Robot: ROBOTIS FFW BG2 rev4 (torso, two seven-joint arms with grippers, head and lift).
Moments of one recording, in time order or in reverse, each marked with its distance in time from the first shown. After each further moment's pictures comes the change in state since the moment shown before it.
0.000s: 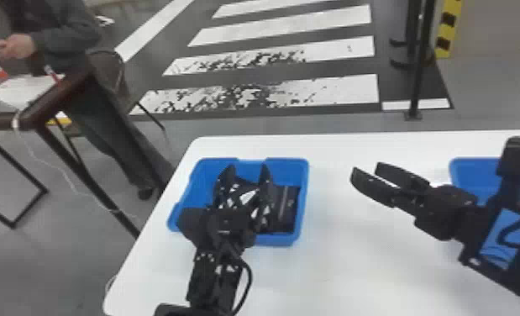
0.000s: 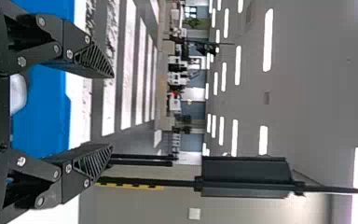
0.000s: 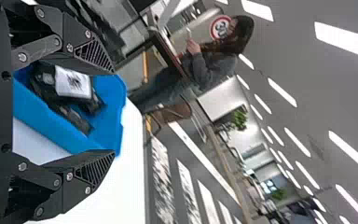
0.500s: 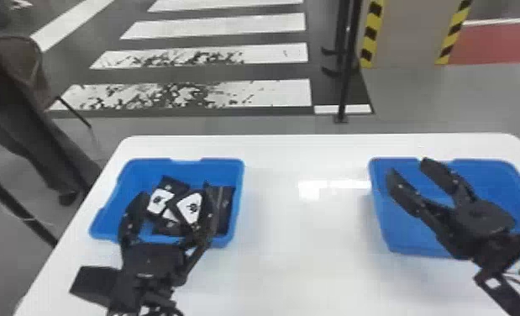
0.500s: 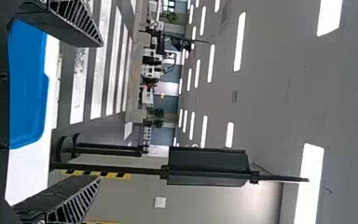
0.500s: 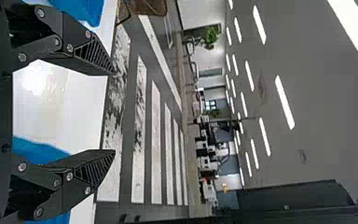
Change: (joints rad) left arm 0.205 -0.034 -0.033 -0.137 0.007 -0.157 0.002; right arm 0.362 0.061 -0.342 -0.193 0.408 -0.271 -0.028
